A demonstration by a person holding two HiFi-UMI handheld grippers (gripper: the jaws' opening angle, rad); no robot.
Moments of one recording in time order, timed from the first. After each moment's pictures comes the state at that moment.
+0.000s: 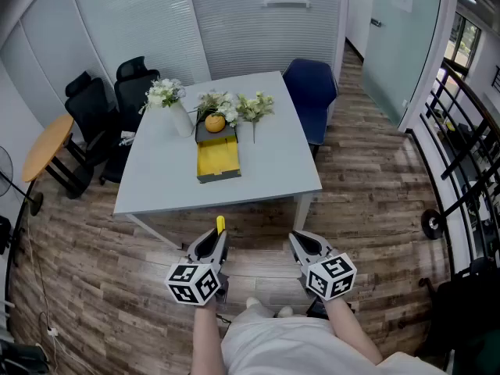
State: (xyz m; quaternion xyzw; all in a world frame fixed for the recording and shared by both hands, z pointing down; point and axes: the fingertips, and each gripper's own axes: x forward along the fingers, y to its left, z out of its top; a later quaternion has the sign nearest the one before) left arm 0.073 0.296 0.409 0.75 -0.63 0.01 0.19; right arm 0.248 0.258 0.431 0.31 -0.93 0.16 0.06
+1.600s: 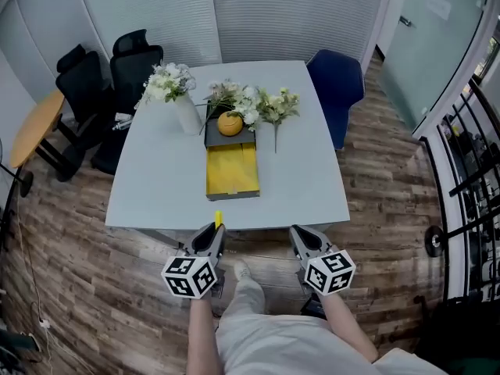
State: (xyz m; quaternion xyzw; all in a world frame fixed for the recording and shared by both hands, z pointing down) left arm -0.060 0.139 0.466 0.73 -0.63 0.01 0.25; right arm 0.124 0.088 0.480 0.32 -0.92 0.20 0.10
